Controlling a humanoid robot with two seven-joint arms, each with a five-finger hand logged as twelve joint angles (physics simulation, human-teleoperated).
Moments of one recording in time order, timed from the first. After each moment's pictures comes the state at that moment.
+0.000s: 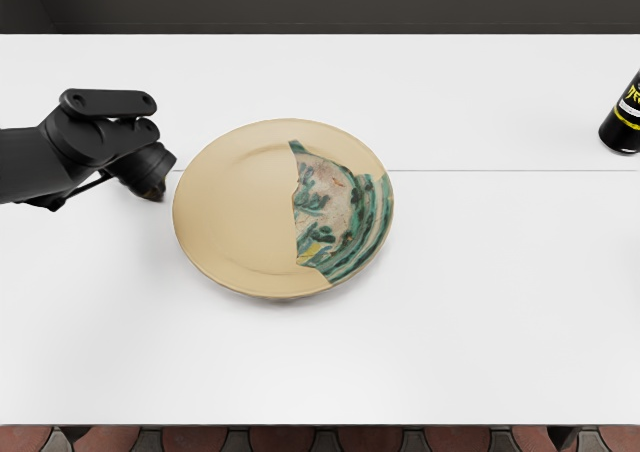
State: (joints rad) left arm -1.51 0.14 0.73 -0.82 -0.08 0.47 0.61; right arm -0.02 0.00 -0.06 0.14 0.04 0.06 -0.09
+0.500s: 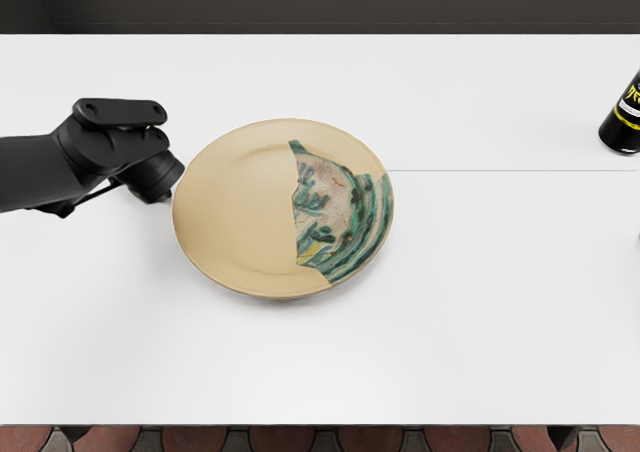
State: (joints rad) left arm -1.49 0.11 0.73 -0.82 -0.07 0.48 0.61; right arm -0.02 0.00 -0.06 0.14 0.04 0.06 -0.09
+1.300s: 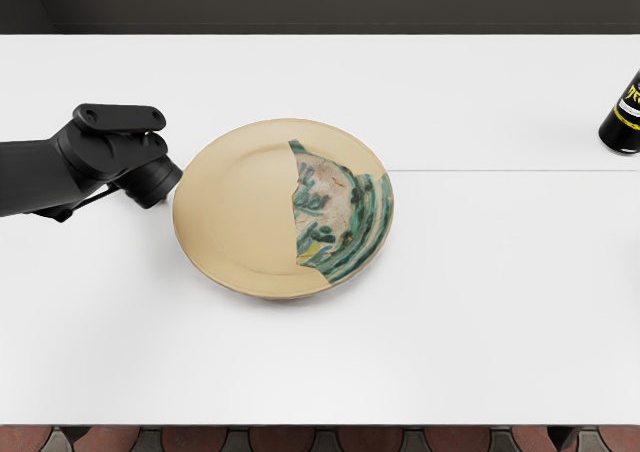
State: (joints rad) left arm -1.48 0.12 0.74 -0.82 -0.06 0.47 0.61; right arm -0.02 0.00 -0.06 0.14 0.04 0.06 -0.09
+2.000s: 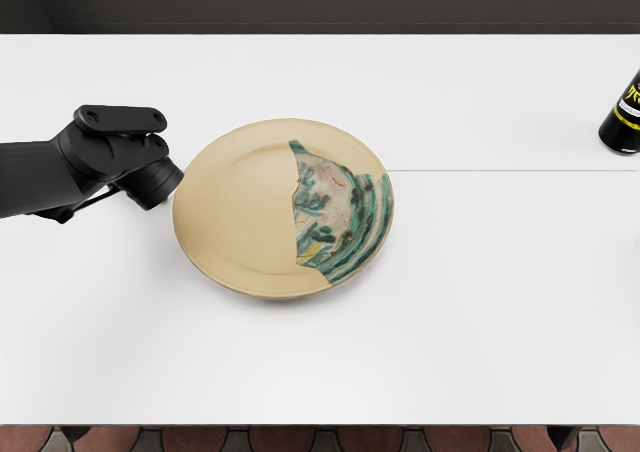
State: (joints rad) left arm -1.48 0.12 0.74 -0.83 -0.06 0.47 0.61; right arm -0.02 0.00 -0.06 0.14 0.04 0.06 -0.09
